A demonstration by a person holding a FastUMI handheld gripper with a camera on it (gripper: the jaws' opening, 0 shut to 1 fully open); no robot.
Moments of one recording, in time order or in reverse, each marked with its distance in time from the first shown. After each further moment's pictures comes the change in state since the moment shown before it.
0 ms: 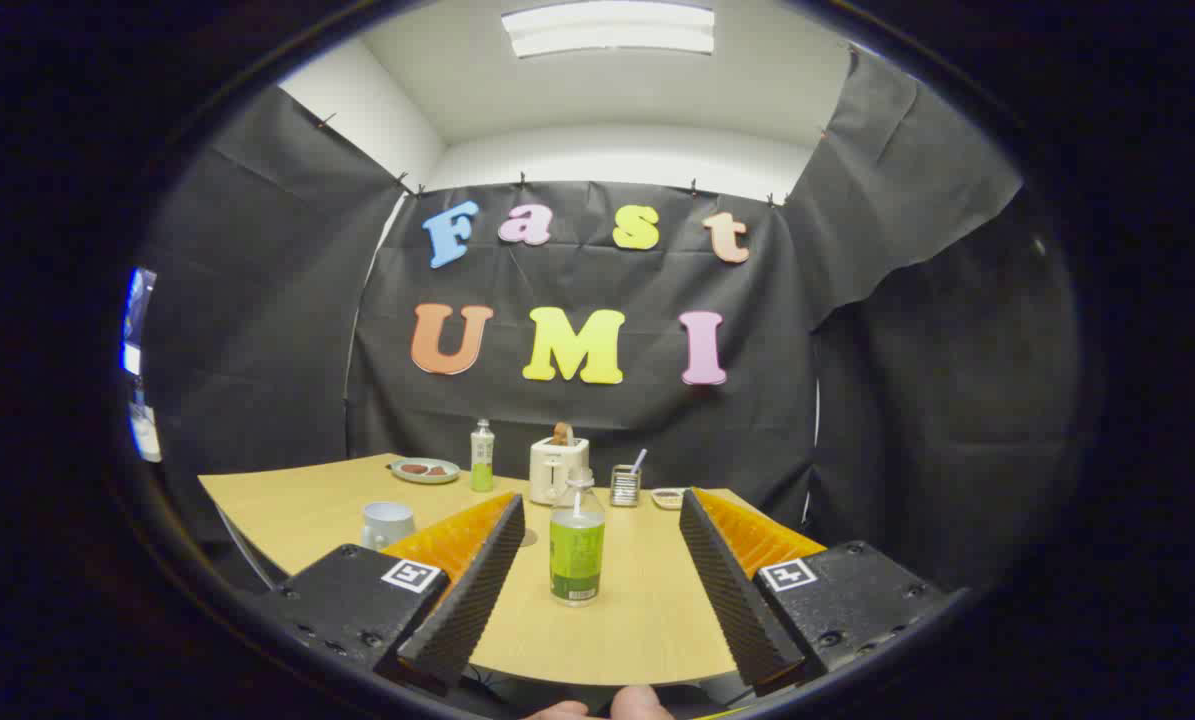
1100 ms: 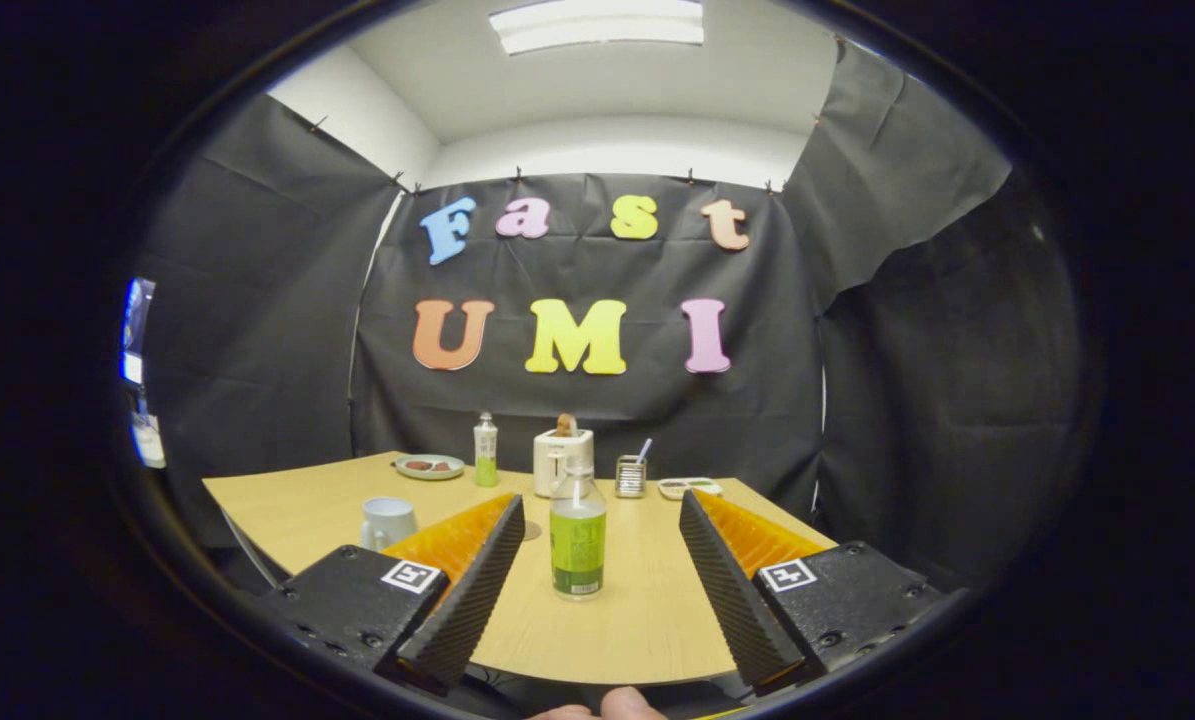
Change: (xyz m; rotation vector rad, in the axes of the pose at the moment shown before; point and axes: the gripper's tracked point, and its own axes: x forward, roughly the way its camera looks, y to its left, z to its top) arm 0.013 0.001 -0.017 0.020 0.044 0.040
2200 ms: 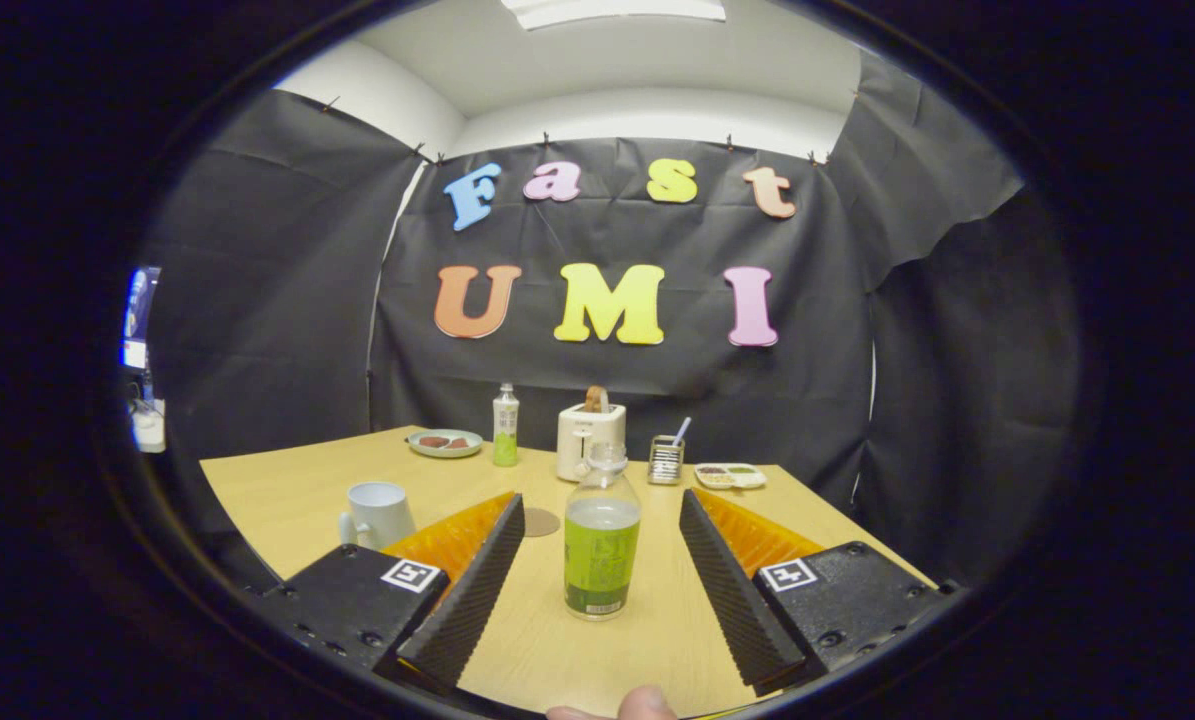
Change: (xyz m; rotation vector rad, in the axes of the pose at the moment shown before) arm 0.093 0.017 -0.029 -0.039 0.103 0.081
